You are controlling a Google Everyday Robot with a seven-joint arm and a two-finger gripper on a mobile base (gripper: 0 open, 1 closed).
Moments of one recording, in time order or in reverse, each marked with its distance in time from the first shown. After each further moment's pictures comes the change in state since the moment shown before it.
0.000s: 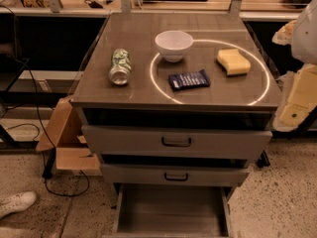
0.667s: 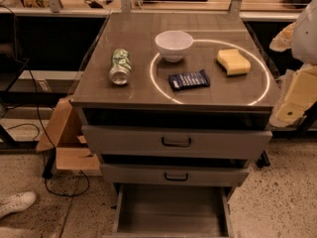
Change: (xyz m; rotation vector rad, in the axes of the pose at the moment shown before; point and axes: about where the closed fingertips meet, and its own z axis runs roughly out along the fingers) arm 0.000 0.000 0.000 0.000 0.000 0.000
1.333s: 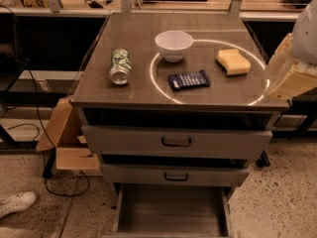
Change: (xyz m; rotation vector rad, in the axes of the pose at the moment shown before) arm 0.000 0.000 0.000 0.000 0.000 0.000
